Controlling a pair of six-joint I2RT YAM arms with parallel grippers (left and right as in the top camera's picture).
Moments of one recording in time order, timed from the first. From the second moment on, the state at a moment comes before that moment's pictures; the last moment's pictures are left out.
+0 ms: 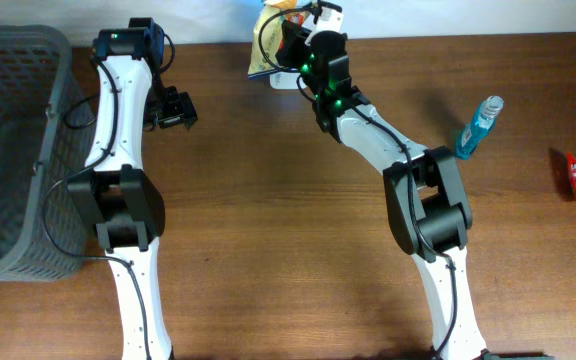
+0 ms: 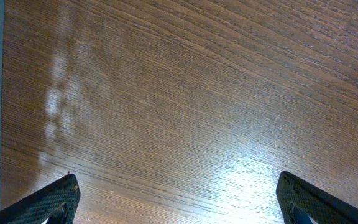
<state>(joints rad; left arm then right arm) 0.00 2.50 2.51 -1.58 -0.08 -0.36 0.38 2.42 1.88 0.43 -0.03 0.65</state>
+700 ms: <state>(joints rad) 0.00 2.50 2.51 -1.58 -0.09 -0.36 -0.03 1.78 1.90 -0.29 0.08 0.49</state>
